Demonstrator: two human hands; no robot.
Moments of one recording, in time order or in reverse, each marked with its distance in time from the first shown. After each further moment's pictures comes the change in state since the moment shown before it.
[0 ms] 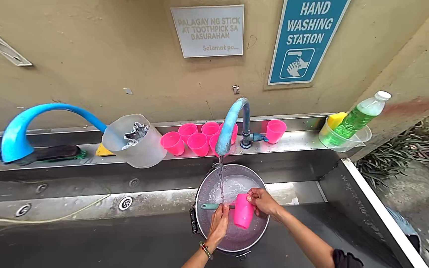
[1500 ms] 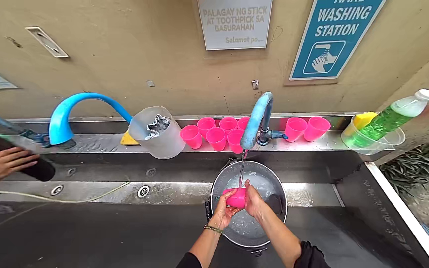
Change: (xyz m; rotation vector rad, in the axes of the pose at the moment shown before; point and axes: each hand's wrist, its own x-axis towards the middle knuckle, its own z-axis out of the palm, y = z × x) left_hand 0.016 0.021 -0.042 -1.140 0.040 -0.472; right_hand 0.044 -0.036 0.106 0.817 0.151 0.251
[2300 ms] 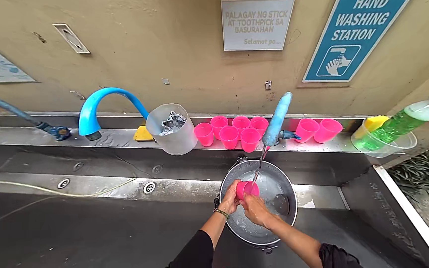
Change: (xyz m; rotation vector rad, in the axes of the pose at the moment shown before) left_hand 0.014 0.019 0.000 0.231 -0.103 0.117; right_hand -0.040 0.002 0.007 -1.587 -0.239 -0.428
